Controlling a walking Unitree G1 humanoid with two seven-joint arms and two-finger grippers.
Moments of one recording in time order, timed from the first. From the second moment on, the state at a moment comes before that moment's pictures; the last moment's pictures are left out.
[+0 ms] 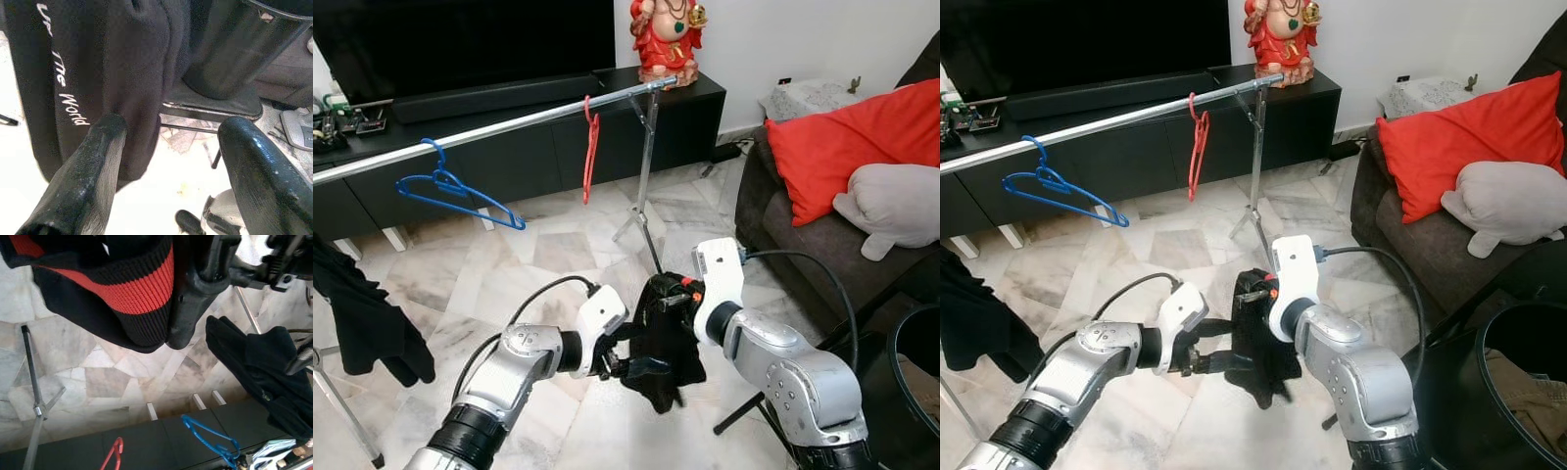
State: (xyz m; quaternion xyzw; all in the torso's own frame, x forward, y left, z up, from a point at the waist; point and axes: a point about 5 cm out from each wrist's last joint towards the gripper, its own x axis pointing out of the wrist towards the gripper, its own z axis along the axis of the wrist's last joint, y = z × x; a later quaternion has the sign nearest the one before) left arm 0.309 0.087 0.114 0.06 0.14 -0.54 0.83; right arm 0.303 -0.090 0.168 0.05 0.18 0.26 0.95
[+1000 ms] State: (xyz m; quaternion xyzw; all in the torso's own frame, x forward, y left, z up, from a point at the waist) left arm 0.317 0.080 0.107 0.04 0.13 -0.49 0.86; right arm 0.290 -0.059 0.181 0.08 0.20 0.32 0.92
